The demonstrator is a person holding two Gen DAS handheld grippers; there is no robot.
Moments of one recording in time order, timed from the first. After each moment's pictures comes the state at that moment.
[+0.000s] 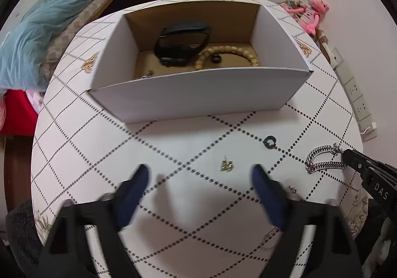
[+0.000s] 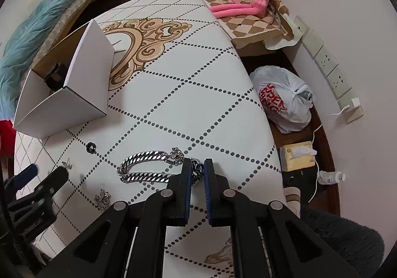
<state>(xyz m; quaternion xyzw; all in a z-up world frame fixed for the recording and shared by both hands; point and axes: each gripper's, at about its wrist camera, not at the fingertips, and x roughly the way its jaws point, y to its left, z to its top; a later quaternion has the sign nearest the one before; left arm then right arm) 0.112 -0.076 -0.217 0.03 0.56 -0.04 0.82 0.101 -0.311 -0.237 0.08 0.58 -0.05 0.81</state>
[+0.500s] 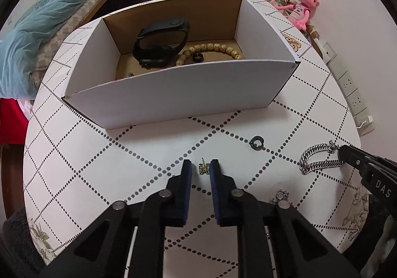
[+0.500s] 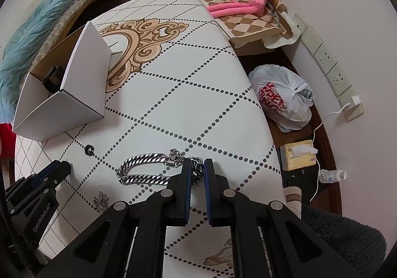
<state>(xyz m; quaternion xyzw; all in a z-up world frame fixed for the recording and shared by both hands) 0.118 -0.084 -0.222 0.03 0.56 -0.06 0.83 0.104 -0.314 -0.237 0.08 0.58 -0.05 0.81</state>
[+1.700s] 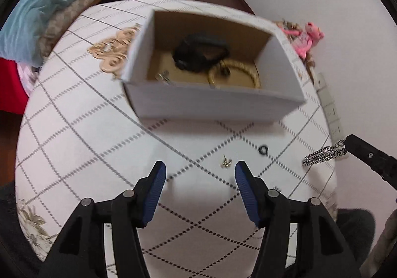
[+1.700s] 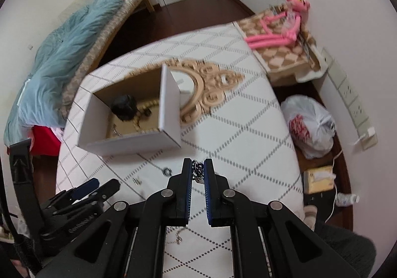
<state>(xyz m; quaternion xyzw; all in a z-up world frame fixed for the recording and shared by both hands) 0.107 -0.031 -0.202 -0.08 0.56 -0.07 0.82 0.103 -0.274 -0.159 0.10 0.53 0.04 0.84</state>
